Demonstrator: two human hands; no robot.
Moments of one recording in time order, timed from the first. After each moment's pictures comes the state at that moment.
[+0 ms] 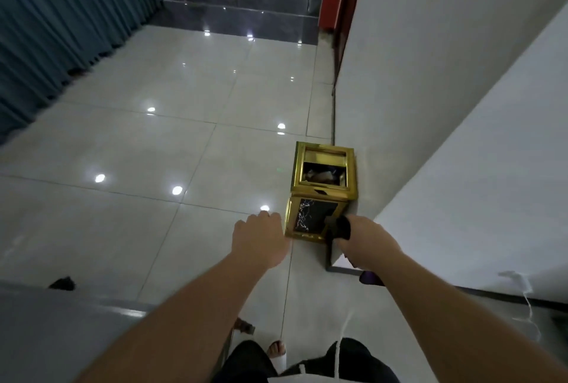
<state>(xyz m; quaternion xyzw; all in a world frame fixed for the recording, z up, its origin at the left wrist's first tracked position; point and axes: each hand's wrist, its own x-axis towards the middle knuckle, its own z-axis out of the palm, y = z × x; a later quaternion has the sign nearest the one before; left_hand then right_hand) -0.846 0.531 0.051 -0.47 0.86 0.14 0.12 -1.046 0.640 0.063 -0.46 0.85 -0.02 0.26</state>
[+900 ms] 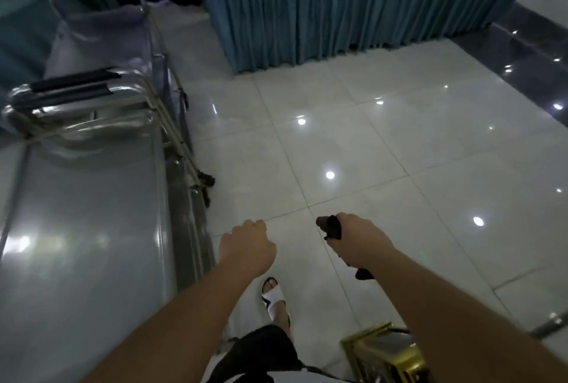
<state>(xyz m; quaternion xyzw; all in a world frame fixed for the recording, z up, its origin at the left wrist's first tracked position) -0.717 0.304 0.026 -0.87 0.42 0.24 0.04 -0.903 0.157 0.057 -0.85 0.44 0.16 0.25</state>
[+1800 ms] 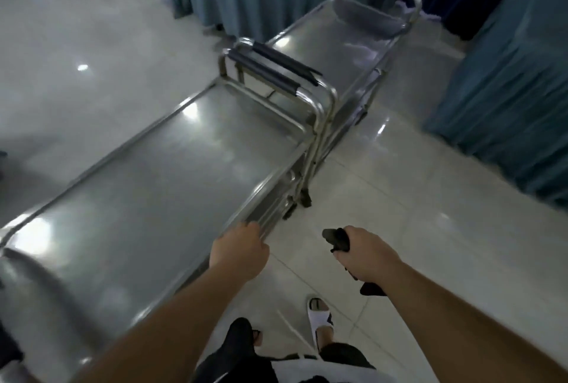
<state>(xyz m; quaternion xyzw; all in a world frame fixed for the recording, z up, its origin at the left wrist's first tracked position) -0.470 0.249 -0.003 -0.96 -0.03 0.24 -0.13 -0.462 -0.017 0.032 -0.94 0.04 0.31 0.16</state>
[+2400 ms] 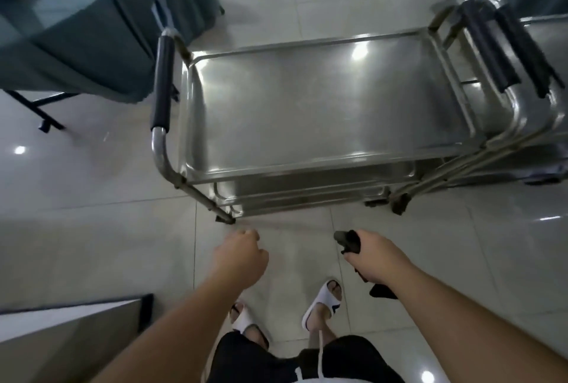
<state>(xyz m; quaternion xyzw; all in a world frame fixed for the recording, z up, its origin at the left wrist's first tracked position) -0.683 0.229 -0.056 -0.82 -0.45 0.26 -0.25 -0.463 0.048 -0.044 -0.86 -0.26 0.43 0.02</state>
